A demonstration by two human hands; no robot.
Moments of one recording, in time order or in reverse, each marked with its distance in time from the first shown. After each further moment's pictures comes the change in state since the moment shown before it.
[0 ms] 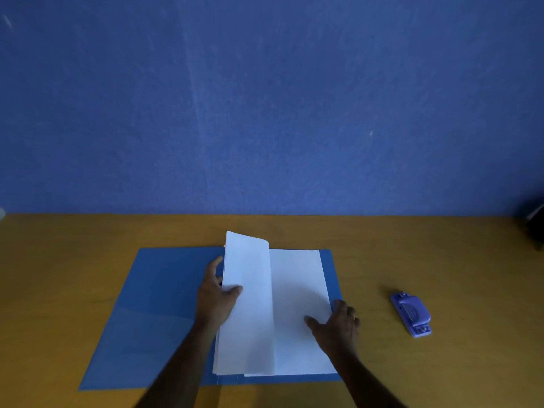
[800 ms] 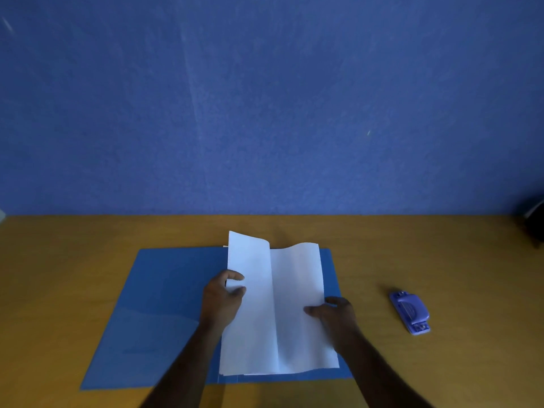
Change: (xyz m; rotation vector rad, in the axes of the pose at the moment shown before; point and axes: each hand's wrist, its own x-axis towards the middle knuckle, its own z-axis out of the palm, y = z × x) left_hand -0.002 -0.004 0.009 0.155 -0.033 0.097; right_hand 0.012 -0.015 -0.022 0.718 -0.263 0.241
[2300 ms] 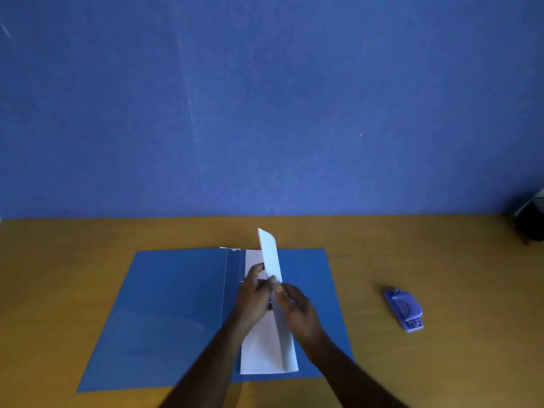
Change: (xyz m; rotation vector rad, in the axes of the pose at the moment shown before) left_hand -0.012 0.036 0.049 -0.339 -0.266 -0.144; right_hand -0.050 -0.011 0.048 -0.106 -0.213 -0.357
